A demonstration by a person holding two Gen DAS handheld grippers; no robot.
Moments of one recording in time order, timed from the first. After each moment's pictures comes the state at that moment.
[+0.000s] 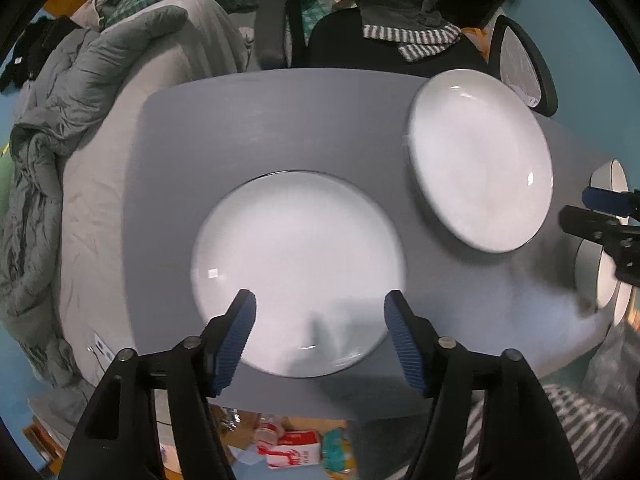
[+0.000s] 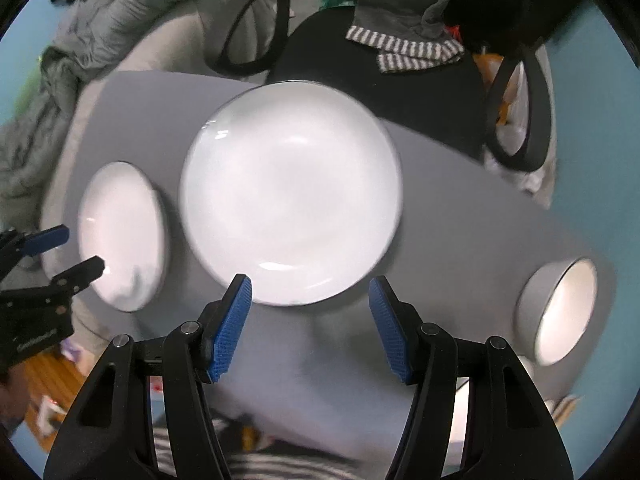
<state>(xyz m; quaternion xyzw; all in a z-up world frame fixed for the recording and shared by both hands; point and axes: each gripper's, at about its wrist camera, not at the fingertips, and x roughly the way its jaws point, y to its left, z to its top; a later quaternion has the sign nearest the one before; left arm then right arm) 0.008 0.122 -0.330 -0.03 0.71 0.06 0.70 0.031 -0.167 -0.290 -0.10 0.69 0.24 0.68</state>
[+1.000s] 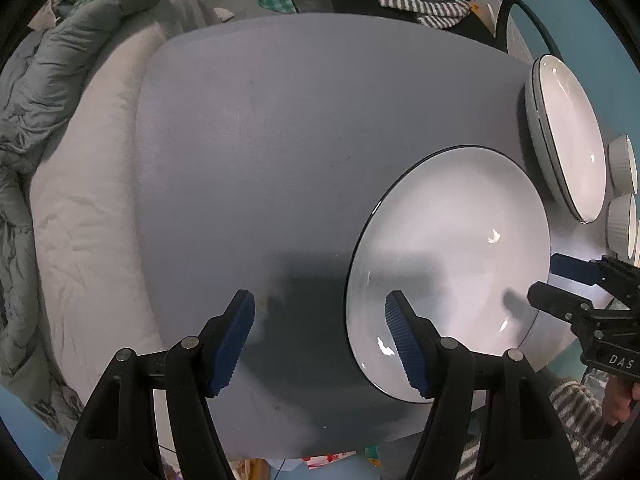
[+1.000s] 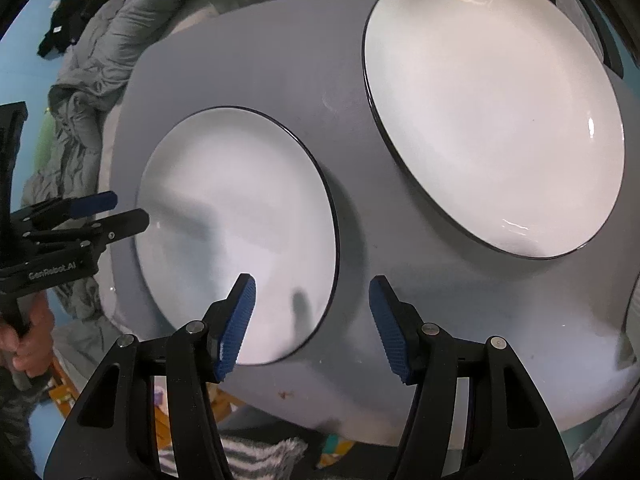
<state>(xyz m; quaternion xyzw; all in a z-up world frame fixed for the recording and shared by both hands) 0.006 0.236 -0.404 -0.04 0.73 -0.03 0.68 -0.039 -0.053 -0.361 0.04 0.73 0.22 0.65</state>
